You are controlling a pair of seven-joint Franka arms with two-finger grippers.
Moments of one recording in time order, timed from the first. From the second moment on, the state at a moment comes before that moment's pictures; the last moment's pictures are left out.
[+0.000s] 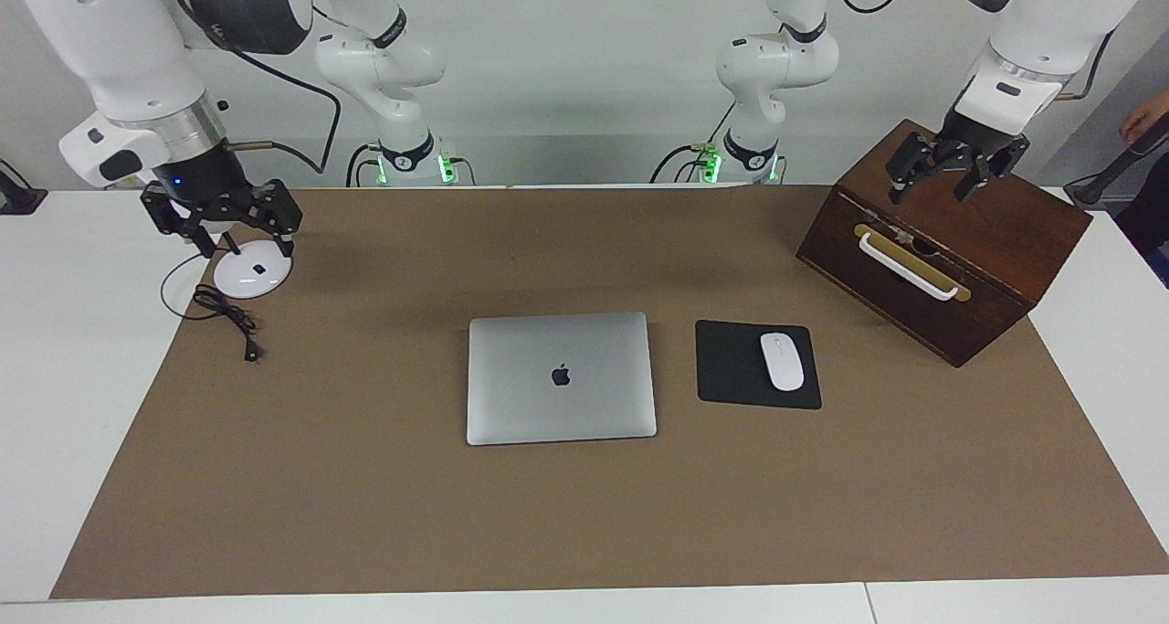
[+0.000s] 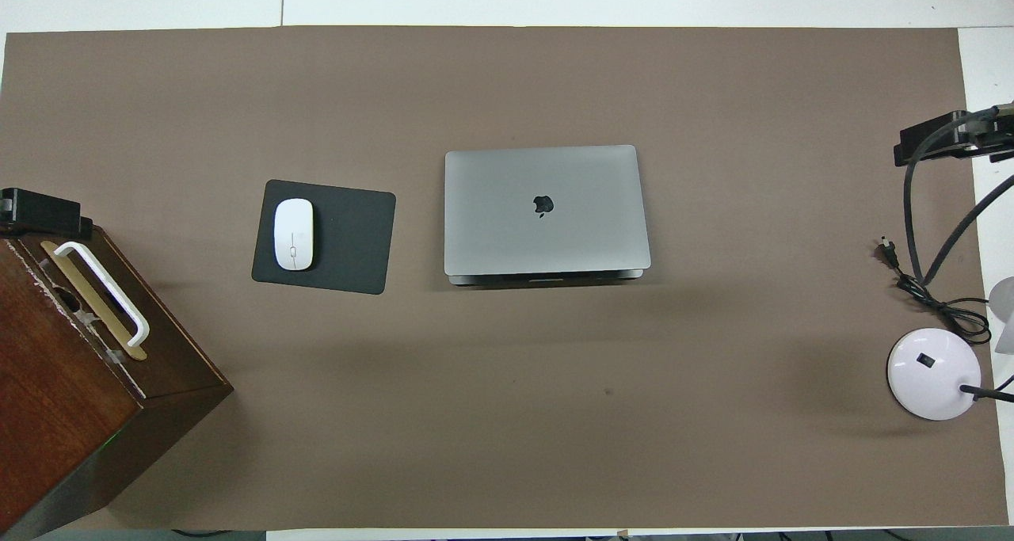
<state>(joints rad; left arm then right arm) 0.03 -0.07 -0.04 -1.61 -0.01 1.55 0.02 0.02 0.10 -0.06 -1.47 -0.02 1.63 -0.05</state>
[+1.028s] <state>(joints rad) 0.03 -0.07 -0.04 -1.61 -0.01 1.55 0.00 0.02 0.10 -0.06 -1.47 -0.02 1.64 -0.04</state>
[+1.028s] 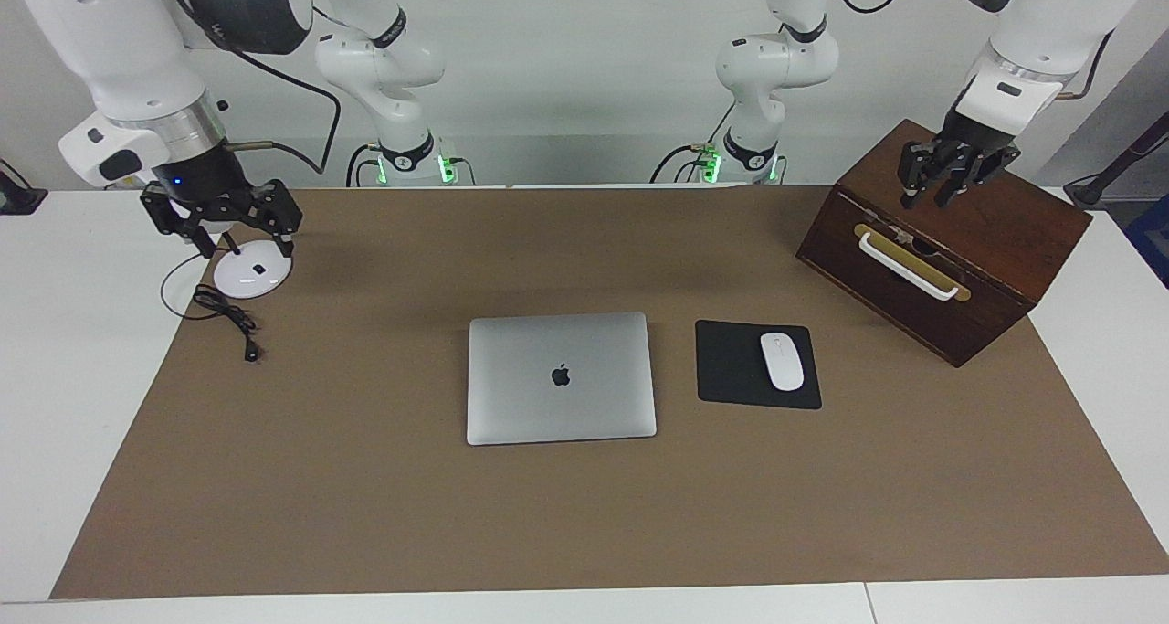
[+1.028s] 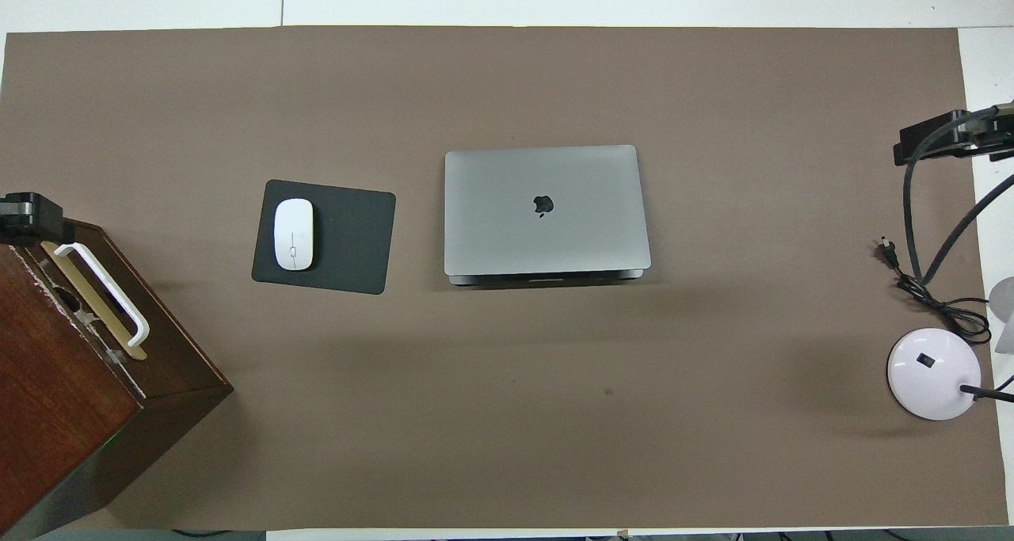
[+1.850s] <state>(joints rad) 0.03 -0.07 -0.05 -1.65 -0.02 1.63 -0.01 0.25 0.11 -0.05 -1.47 0.10 1.83 0.66</state>
